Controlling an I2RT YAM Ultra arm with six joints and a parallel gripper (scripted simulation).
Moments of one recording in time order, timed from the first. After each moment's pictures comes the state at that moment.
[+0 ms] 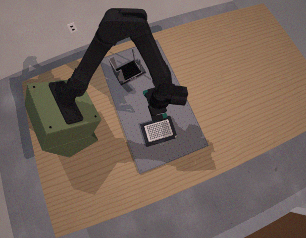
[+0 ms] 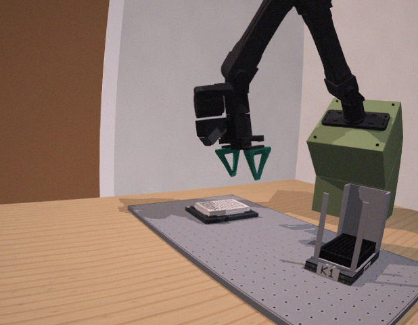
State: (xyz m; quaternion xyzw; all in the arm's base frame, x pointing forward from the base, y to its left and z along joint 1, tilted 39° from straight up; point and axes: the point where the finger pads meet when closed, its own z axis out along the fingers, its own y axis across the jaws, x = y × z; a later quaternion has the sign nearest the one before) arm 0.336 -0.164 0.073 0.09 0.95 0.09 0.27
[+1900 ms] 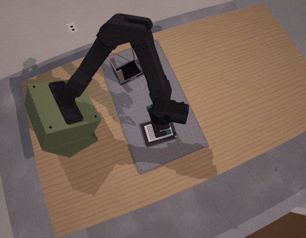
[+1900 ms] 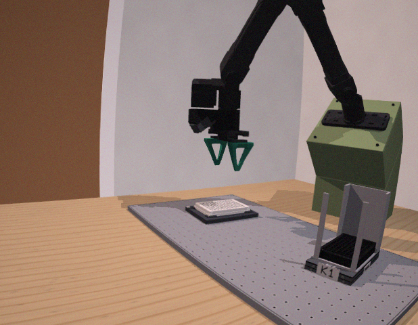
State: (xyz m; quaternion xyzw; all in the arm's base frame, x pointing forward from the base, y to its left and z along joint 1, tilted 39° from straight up) arm 0.312 -0.241 0.069 0.13 0.94 0.05 0.33
